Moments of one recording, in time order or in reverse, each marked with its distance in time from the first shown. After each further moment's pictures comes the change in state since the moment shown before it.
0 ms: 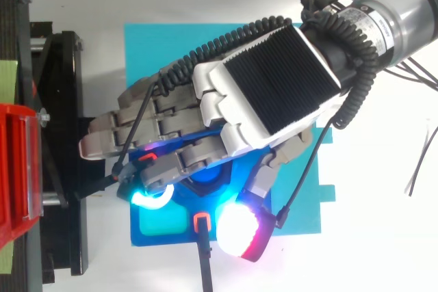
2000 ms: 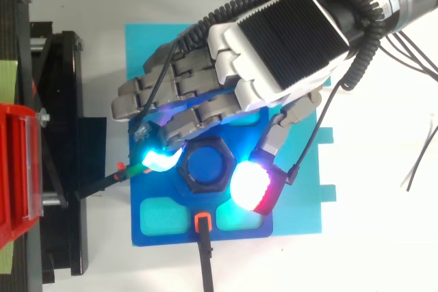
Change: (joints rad) arm -0.062 -0.008 -0.014 0.000 -0.067 -0.005
